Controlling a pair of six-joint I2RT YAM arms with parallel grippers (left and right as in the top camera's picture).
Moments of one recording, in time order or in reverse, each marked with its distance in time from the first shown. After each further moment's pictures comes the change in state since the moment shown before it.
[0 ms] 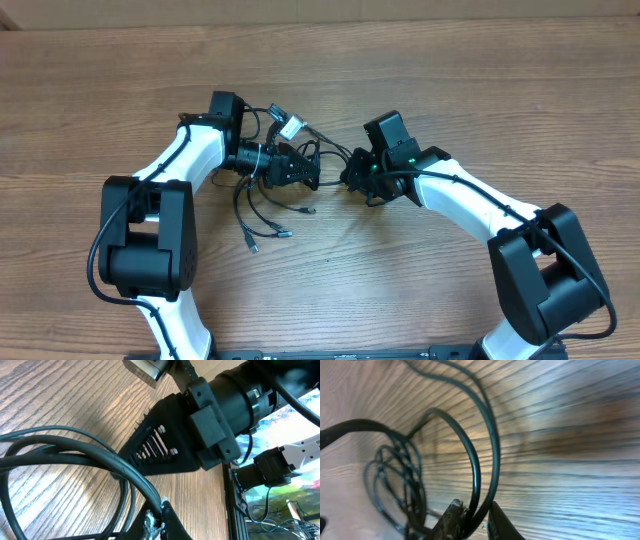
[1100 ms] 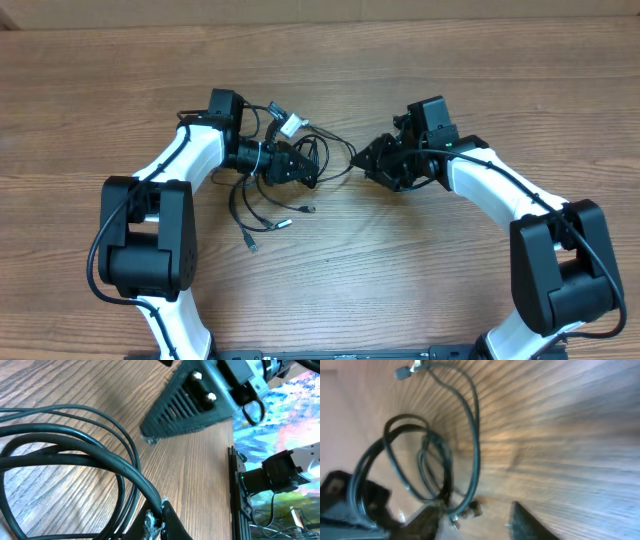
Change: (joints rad) left arm 0.000 0.000 0.000 0.042 -0.043 -0.084; right arm -0.182 0.000 0.000 0.013 -0.346 -0.058
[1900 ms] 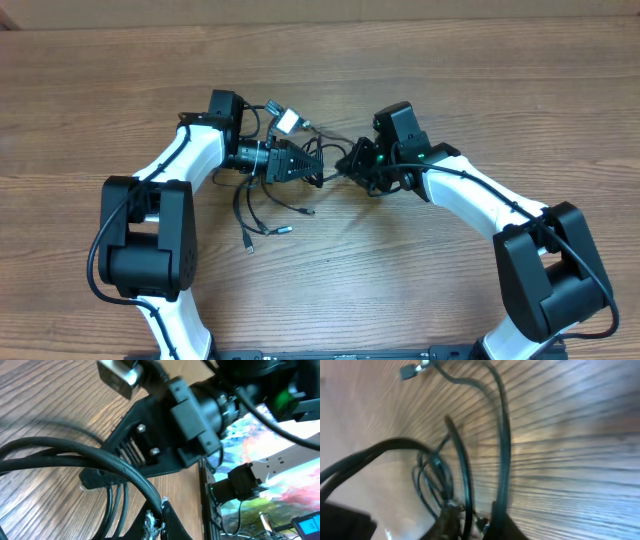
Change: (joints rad) left arm -0.001 0.000 0.000 -0.019 0.172 -0.004; right arm 0.133 0.000 0.001 0.074 0.204 0.135
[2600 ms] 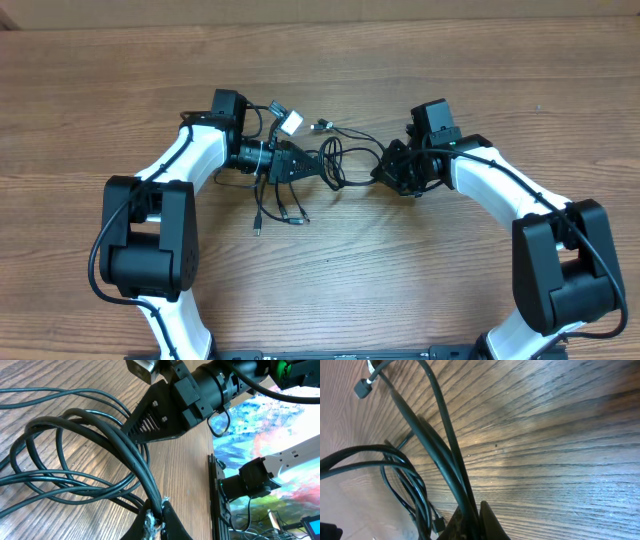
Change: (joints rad) left arm -0.009 0.000 0.000 0.018 -0.074 -0.026; right arm -0.157 0.000 0.001 -0.198 -0.034 -0.136
